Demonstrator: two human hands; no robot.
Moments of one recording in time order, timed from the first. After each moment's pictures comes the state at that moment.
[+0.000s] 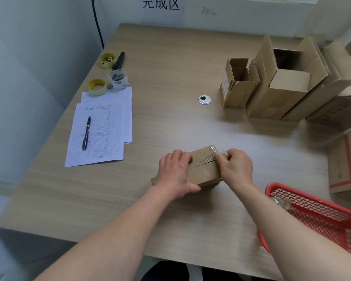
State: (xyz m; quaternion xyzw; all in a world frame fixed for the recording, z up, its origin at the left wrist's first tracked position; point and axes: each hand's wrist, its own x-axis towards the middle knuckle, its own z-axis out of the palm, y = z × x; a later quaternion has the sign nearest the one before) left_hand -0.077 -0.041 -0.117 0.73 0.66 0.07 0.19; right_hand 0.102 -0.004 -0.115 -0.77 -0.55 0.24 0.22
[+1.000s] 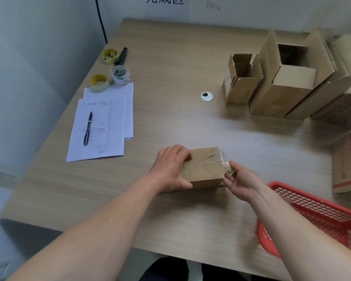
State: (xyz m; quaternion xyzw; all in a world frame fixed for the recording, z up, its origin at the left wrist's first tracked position) left_hand -0.098 -0.031 -0.117 0.78 0.58 0.08 0.23; right_hand 0.133 -0.017 -0.126 -0.60 -0.01 0.71 0.38
